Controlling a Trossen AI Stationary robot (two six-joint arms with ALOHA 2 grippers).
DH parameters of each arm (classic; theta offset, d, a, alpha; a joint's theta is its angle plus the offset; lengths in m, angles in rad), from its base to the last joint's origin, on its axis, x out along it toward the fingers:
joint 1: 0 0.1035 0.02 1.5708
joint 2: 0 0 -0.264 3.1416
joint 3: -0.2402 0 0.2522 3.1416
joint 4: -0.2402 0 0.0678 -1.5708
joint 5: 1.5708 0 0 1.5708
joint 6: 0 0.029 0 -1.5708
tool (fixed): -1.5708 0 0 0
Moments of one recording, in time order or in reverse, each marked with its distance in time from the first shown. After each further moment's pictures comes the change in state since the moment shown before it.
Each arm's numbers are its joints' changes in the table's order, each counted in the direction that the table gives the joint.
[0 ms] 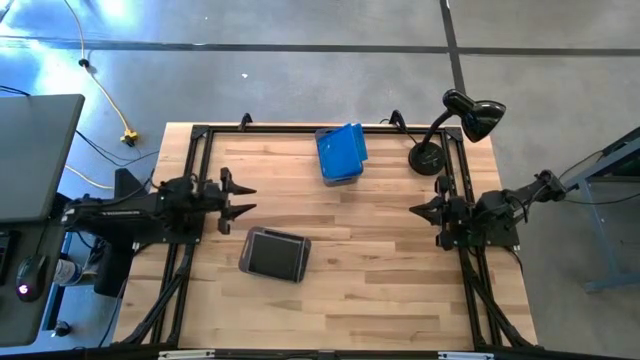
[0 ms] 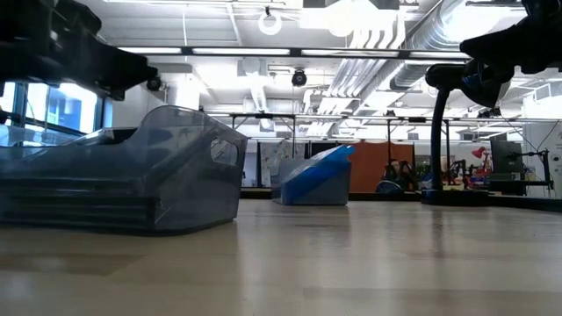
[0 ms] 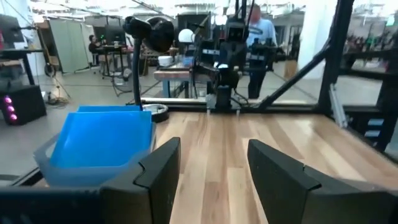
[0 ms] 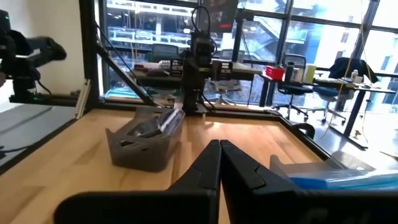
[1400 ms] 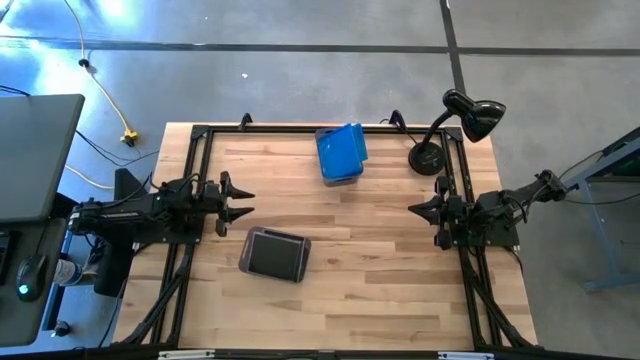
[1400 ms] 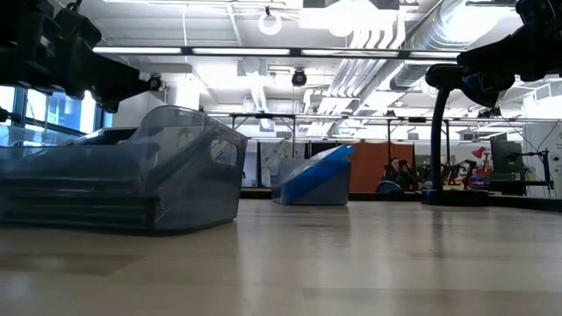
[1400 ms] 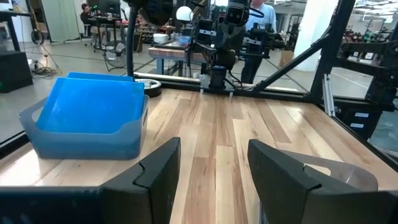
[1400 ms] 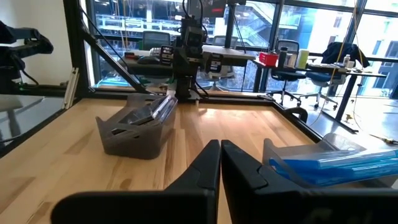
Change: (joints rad) left arm 0.000 0.119 -0.001 -0.200 -0.017 -0.097; right arm 0.000 -0.018 0.000 -0.051 -0.038 0.042
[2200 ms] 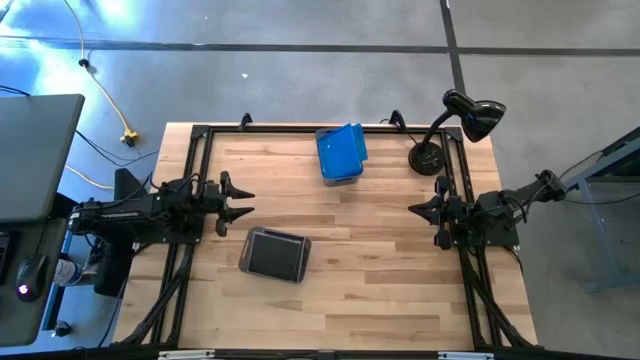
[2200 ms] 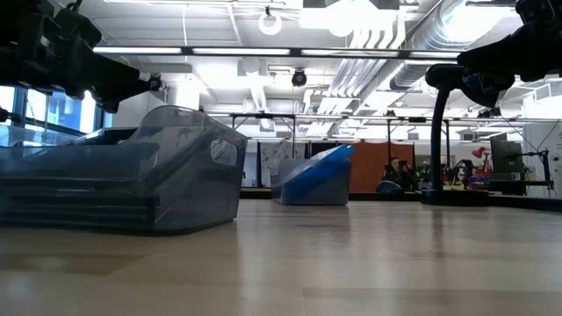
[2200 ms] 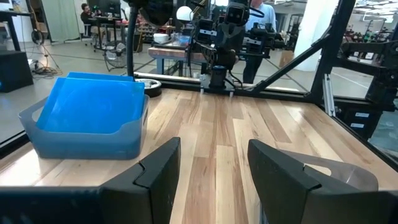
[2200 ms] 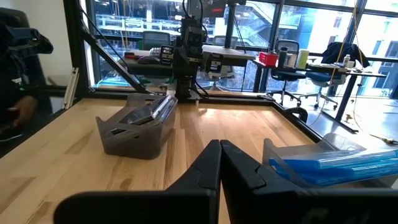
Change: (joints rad) left arm 0.000 0.000 0.000 -0.001 0.001 0.000; right arm 0.000 0.000 0.000 0.000 0.000 0.000
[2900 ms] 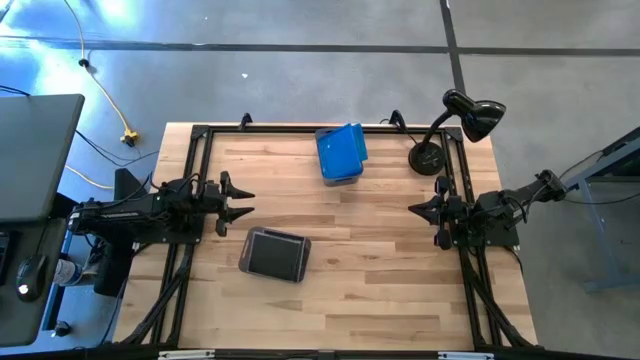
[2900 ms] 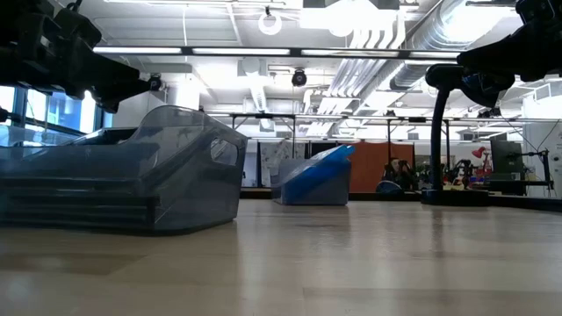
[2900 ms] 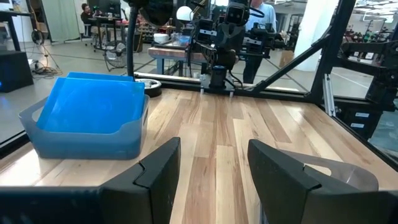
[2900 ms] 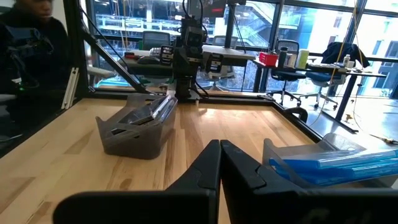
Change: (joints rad) left arm 0.000 0.000 0.000 0.000 0.000 0.000; right arm 0.000 0.000 0.000 0.000 0.000 0.000
